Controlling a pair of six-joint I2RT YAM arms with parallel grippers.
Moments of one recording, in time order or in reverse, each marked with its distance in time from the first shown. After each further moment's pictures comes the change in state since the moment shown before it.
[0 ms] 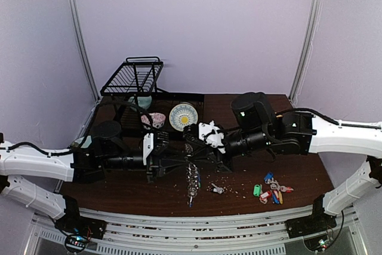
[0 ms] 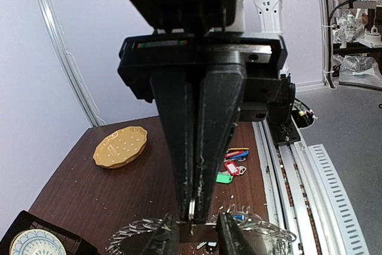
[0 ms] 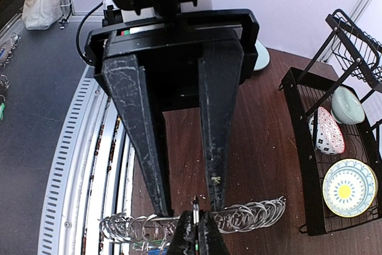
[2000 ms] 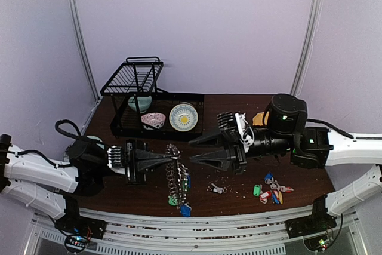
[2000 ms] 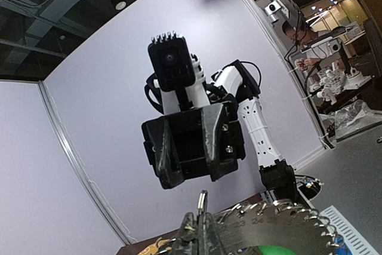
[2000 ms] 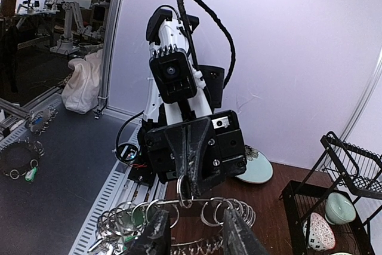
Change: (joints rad) left arm -0.022 0.006 -0.207 0.746 0.154 0.061; right arm 0.040 -0.182 -0.213 0.509 -0.189 0.085
